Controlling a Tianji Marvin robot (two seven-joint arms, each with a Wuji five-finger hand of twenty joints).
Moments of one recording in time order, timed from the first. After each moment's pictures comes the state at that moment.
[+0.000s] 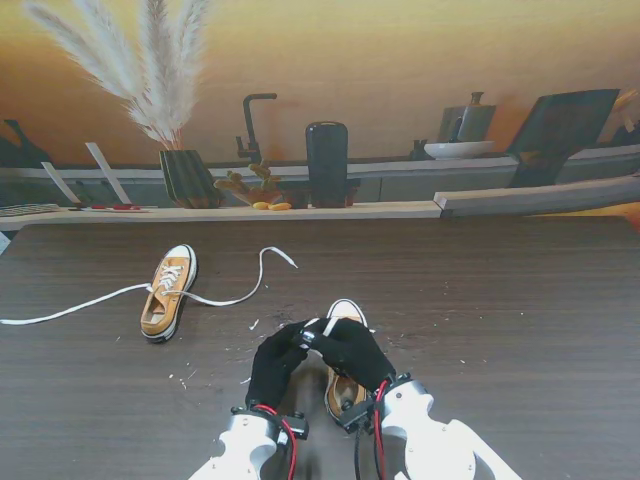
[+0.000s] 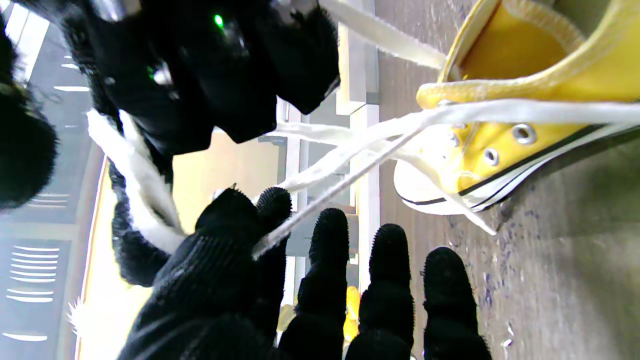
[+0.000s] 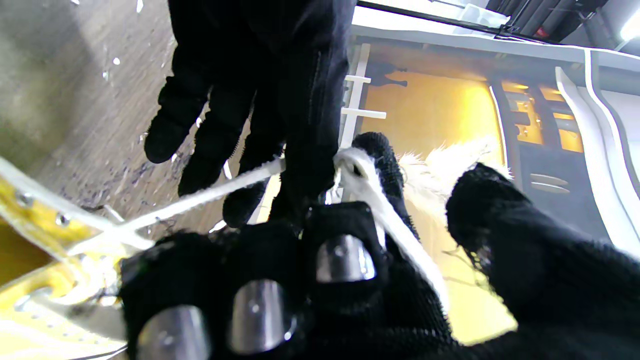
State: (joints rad) left arm 1.80 -1.30 -0.95 -1.62 -0.12 -0.31 0.51; right arm -1.79 -1.20 1.00 -1.82 -0.01 -0.12 -0.19; left_hand 1.02 -0.21 0.14 -0.01 0.78 0.02 0.43 0.23 0.63 0.15 0.45 0.59 0.41 0.25 0.62 0.66 0.05 0.30 1.07 0.71; right_hand 0.39 -0.48 1.08 -0.15 0.97 0.11 0.58 0.20 1.40 0.10 1.39 0.89 1.28 0.26 1.70 0.88 1.15 0.51 1.82 0.95
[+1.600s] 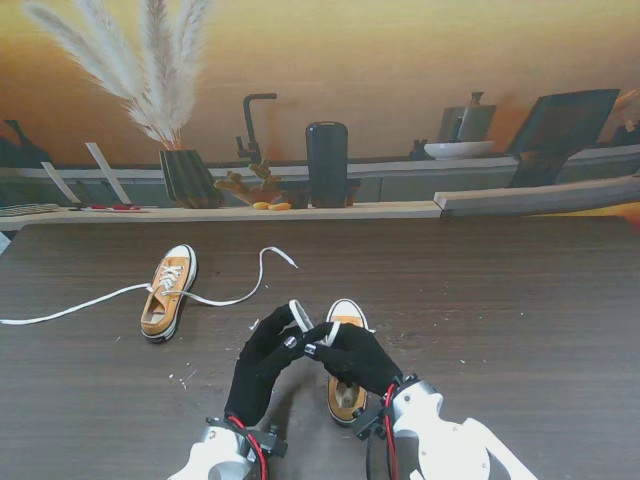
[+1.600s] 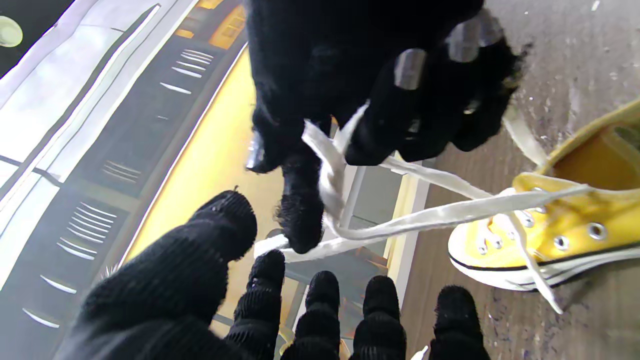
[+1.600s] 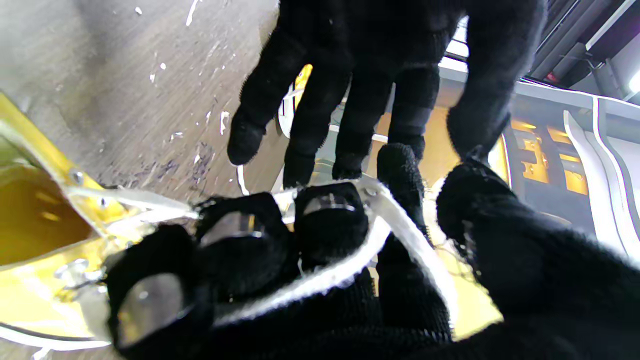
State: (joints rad) left arm 1.92 -1.22 -1.05 -1.77 -0.43 -0.43 0.20; right arm -1.82 -1.17 1.04 -1.84 -0.08 -0.12 -0.09; left_hand 0.79 -0.33 0.54 0.08 0.33 0.03 0.36 0.31 0.23 0.11 0.24 0.46 0.14 0.16 0.28 0.58 0.00 0.30 0.31 0.83; right_hand 0.48 -0.48 1.02 -0.19 0.83 -0.02 0.68 0.06 1.34 0.15 1.20 0.88 1.28 0.32 1.45 0.71 1.11 0.63 1.73 0.81
